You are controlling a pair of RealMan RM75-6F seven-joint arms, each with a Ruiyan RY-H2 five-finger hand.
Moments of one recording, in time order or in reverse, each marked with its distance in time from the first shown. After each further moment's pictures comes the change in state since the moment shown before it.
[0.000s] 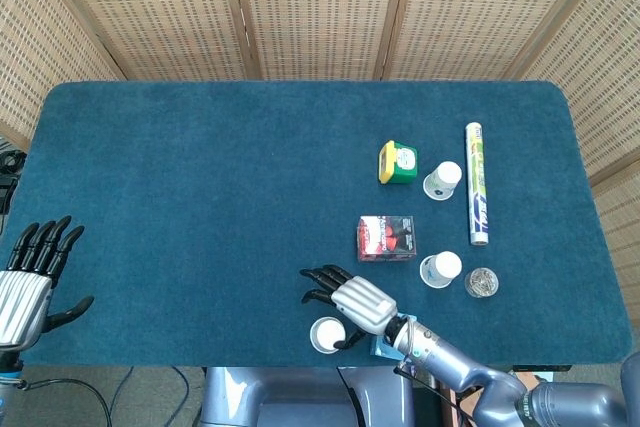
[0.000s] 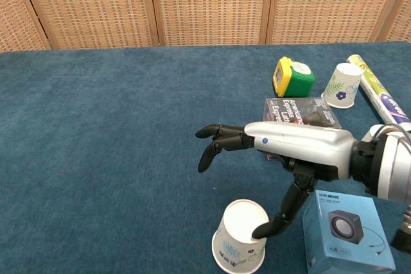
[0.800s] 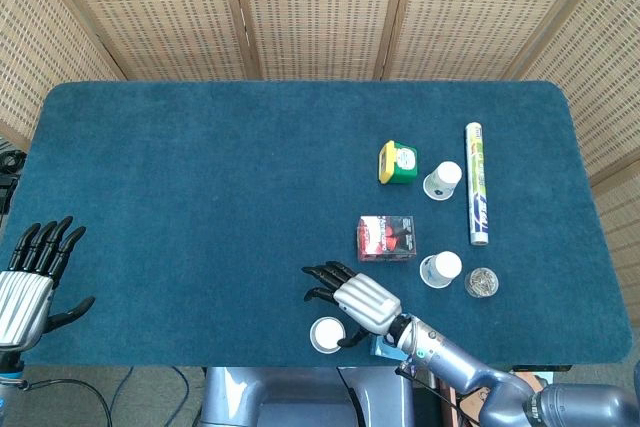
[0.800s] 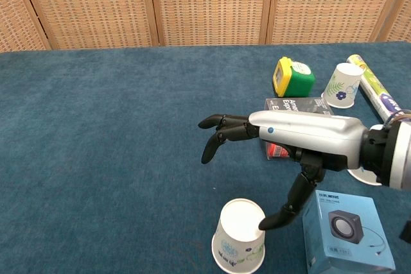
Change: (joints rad) left arm 0.000 -0.002 0.003 -0.001 0.006 0.001 0.006; right arm 0.007 0.053 0.002 -0.073 0.034 0.005 -0.075
